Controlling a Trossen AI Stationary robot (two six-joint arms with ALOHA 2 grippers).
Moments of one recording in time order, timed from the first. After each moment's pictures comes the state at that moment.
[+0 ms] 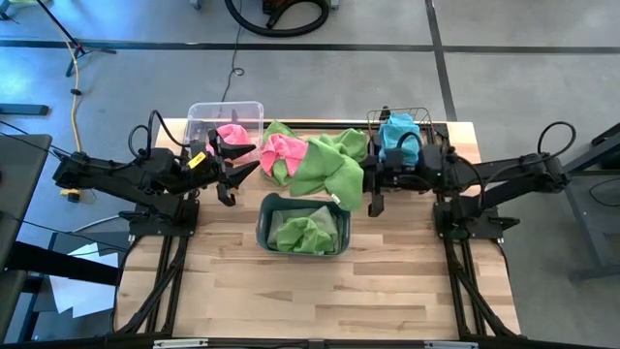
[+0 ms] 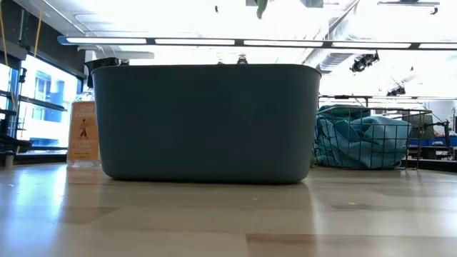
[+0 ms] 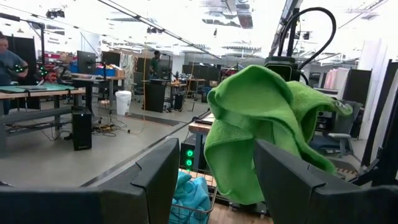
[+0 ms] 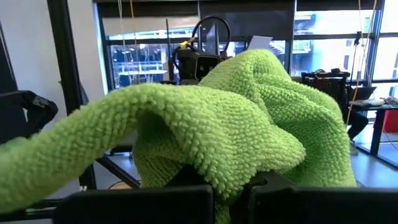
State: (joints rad) left arm -0.17 0.79 0.78 0.24 -0.49 0.01; right arm 0.08 1.15 1.00 0.31 0.11 0.00
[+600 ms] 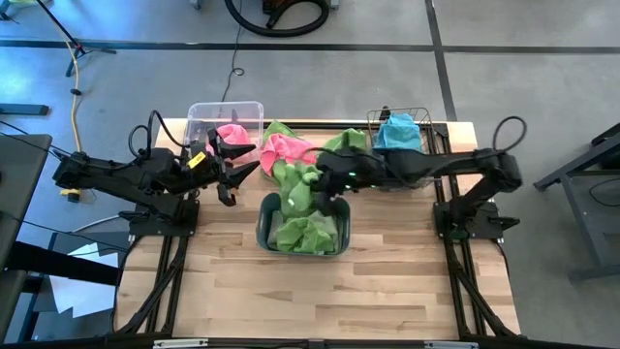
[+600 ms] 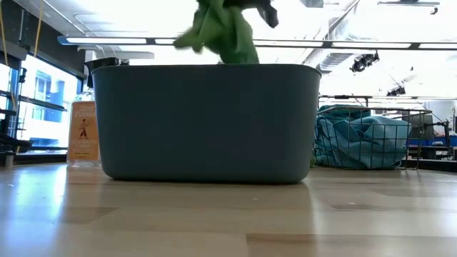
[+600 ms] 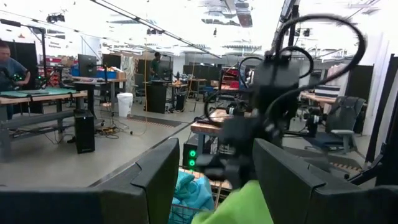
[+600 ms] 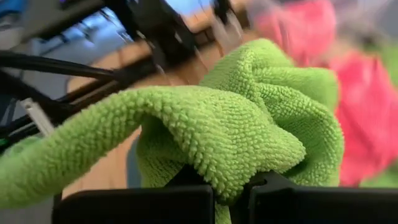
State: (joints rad) left arm -0.17 0.79 0.78 0.24 -0.49 0.04; right arm 0.03 1.61 1.53 -0.52 0.10 0.43
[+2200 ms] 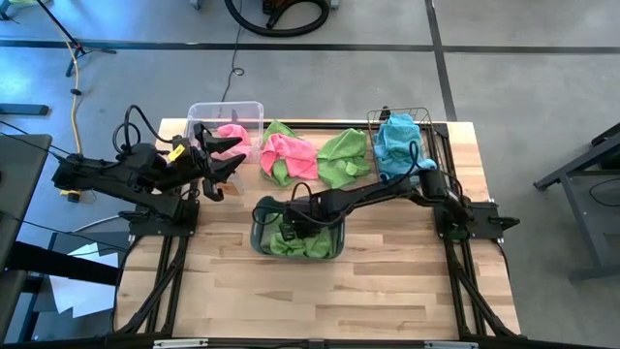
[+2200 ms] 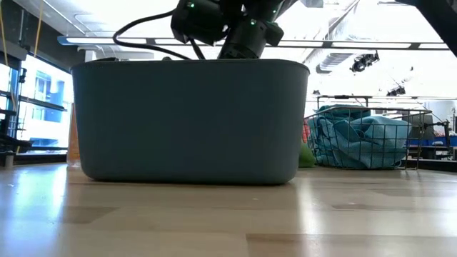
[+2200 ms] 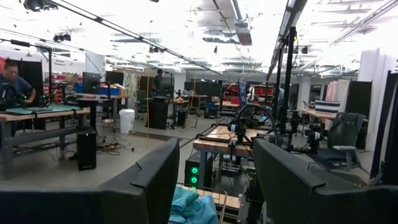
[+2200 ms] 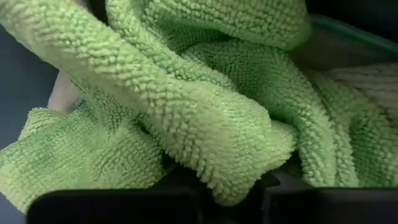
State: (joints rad) left arm -0.17 0.70 0.78 0.23 -0.49 0.08; right arm 0.09 2.22 1.68 -0.65 -0.07 1.28
